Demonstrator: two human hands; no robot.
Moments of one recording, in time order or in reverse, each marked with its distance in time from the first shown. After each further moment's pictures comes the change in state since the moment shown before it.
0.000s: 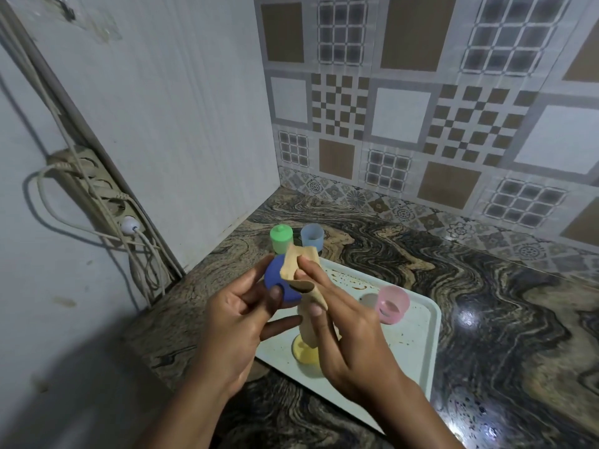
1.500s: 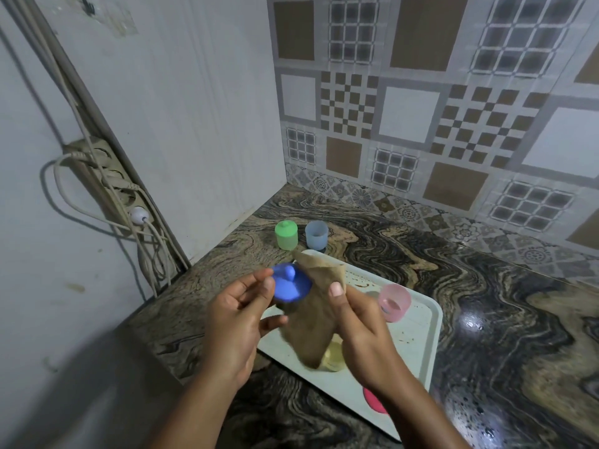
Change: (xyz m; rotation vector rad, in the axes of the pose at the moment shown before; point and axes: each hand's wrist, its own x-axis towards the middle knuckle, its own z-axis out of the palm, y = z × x) left_hand 0.003 -0.022 -0.003 -0.047 0.282 -0.035; right_hand -0.008 0.012 -0.001 0.477 0.025 0.449
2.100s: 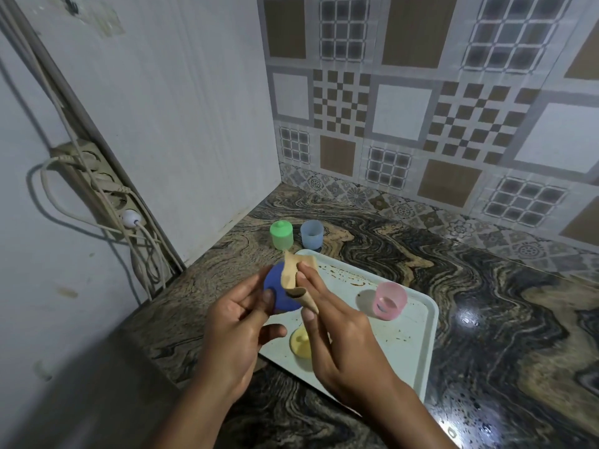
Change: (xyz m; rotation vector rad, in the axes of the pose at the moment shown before) left_hand -0.012 0.003 0.001 0.076 -0.174 0.020; right_hand -0.009 0.001 0.005 -0.530 -0.074 -0.355
